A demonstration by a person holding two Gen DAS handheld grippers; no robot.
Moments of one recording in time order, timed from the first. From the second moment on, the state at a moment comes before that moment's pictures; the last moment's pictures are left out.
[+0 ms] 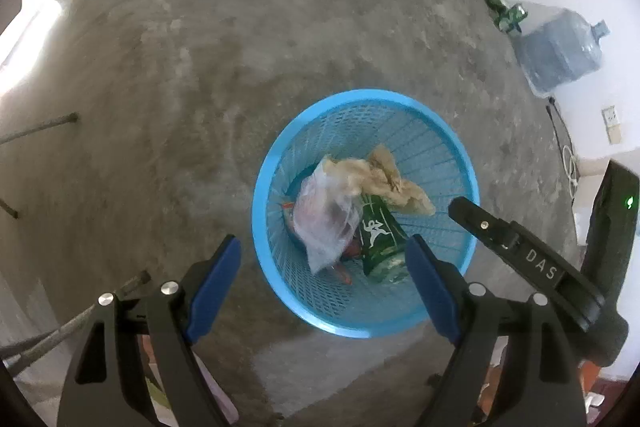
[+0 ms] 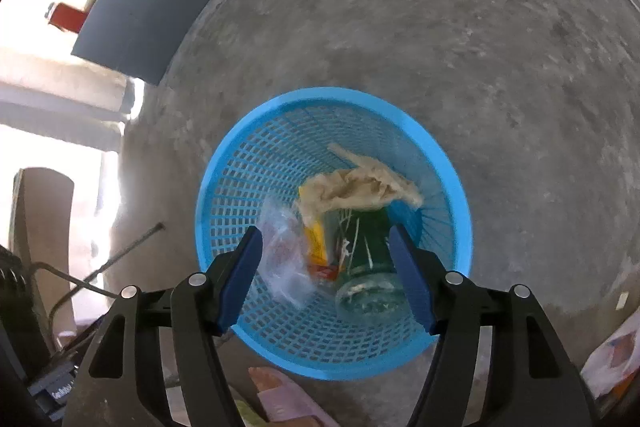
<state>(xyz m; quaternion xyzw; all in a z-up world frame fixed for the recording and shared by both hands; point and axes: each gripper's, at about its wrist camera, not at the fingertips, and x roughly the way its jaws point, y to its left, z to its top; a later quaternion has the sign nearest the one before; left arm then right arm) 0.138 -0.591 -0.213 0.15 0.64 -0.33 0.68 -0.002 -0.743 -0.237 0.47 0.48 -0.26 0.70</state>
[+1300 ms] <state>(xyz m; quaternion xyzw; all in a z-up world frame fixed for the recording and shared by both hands) 0.161 -0.137 0.055 -0.05 0.41 -0.32 0.85 0.067 -0.458 0.009 0.40 0.37 0.02 0.84</state>
